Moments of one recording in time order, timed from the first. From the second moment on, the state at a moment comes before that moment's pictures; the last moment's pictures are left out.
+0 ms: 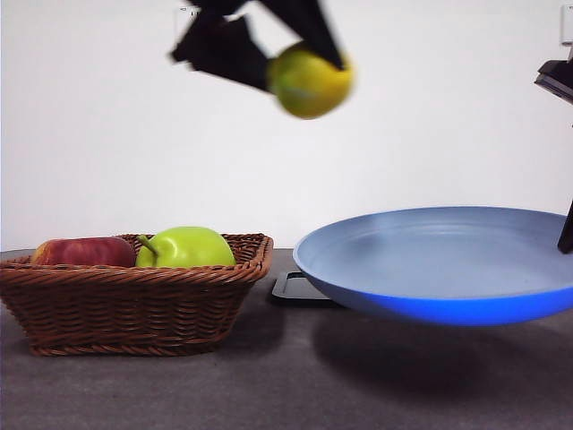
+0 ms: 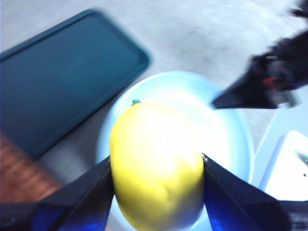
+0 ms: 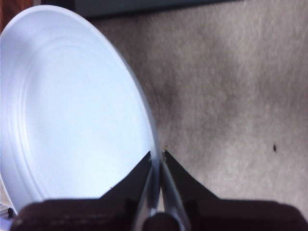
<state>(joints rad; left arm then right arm) -0.81 1.44 1.22 -0.47 0.22 -0.11 0.15 1.07 0.65 -0.62 -0.39 0.24</state>
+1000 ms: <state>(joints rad) -1.01 1.69 1.22 -0.45 0.11 -0.06 0.15 1.07 0.65 -0.69 -0.51 0.24</state>
